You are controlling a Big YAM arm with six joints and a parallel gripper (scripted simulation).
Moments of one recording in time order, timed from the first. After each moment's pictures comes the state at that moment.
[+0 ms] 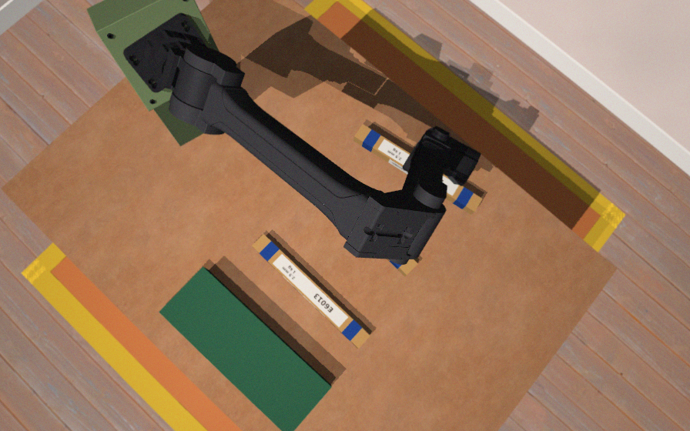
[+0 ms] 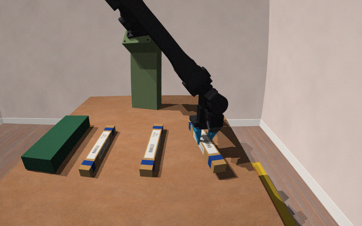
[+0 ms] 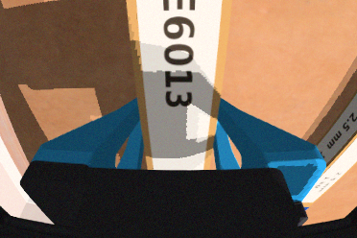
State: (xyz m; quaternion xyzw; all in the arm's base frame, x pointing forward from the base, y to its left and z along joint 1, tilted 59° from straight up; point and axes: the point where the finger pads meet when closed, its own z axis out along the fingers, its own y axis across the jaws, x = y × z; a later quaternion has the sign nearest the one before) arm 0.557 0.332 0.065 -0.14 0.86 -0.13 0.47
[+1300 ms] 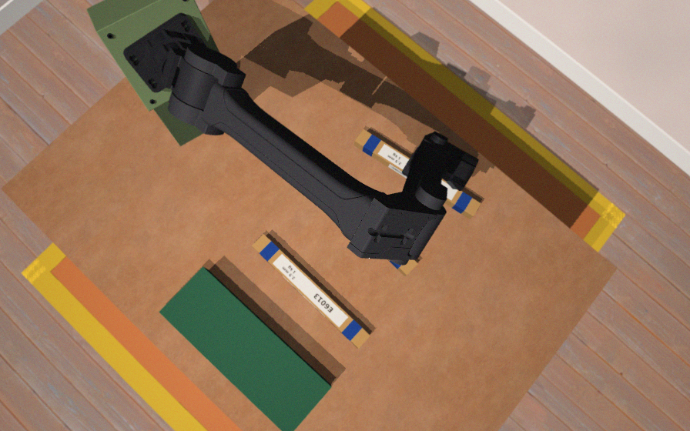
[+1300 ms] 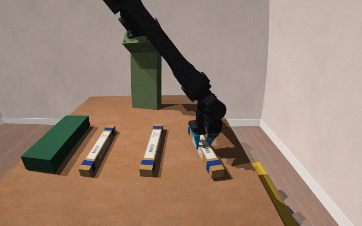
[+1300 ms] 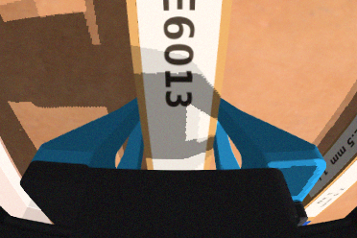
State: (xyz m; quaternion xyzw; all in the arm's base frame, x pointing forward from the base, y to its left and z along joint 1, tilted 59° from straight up) arm 0.575 0.328 0.062 -0.13 0.86 -0.13 0.48
